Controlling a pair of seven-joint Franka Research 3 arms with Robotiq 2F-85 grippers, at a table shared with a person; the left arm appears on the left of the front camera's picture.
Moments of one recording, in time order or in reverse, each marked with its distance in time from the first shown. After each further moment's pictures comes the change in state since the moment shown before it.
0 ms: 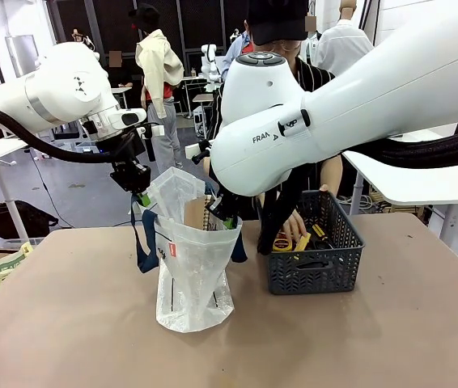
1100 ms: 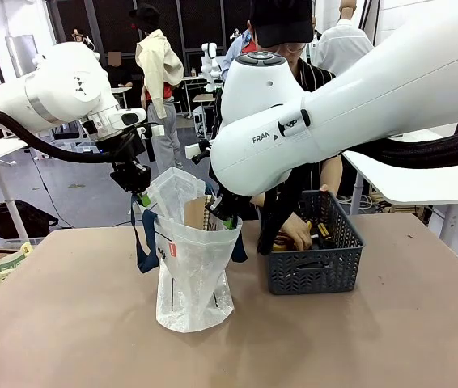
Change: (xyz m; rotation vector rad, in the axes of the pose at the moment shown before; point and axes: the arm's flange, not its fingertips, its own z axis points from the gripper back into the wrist) left arm 0.000 0.000 0.000 0.000 0.000 0.000; right arm 0.000 0.000 0.000 0.000 0.000 0.000
